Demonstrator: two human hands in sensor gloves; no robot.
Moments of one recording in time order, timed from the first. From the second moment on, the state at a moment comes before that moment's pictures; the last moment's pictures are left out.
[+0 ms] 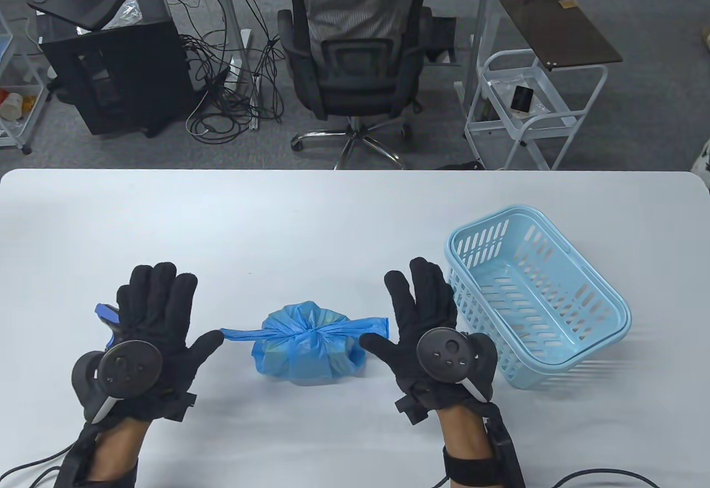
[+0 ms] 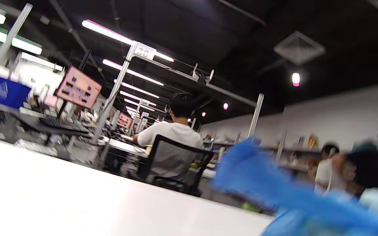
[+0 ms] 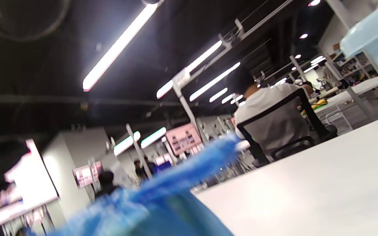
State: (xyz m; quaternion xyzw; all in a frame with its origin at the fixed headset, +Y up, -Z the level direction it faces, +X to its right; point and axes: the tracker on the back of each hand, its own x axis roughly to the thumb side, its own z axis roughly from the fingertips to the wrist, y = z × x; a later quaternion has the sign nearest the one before) left_hand -0.312 -0.662 -0.261 0.20 -0.08 0.15 0.96; right_hand 0.095 -0.670 -0.292 0.17 -0.15 0.94 0.26
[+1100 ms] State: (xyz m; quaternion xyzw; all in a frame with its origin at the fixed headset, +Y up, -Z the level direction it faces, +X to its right) left_hand -0.298 -0.706 -0.280 0.03 -0.05 0.03 1.00; right_hand 0.098 -0.723 -0.308 0.13 0.00 0.99 0.10
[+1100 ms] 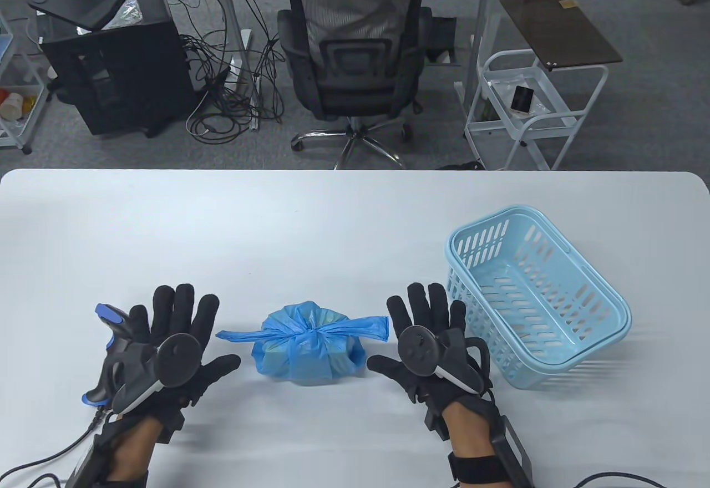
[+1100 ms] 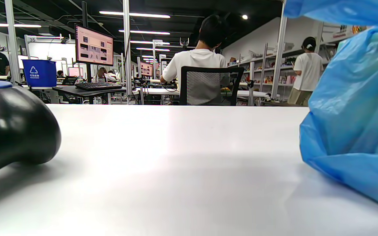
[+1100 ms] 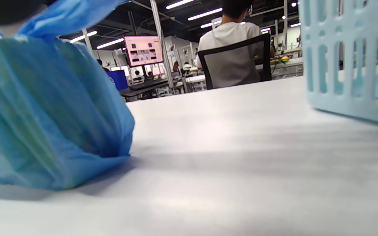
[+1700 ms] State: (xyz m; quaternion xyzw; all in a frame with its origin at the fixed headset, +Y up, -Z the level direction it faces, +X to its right) left_hand -0.296 -0.707 -0.279 0.03 -0.05 0.04 1.00; right_hand 0.099 -0.723 -0.306 0.13 0.01 0.99 0.10
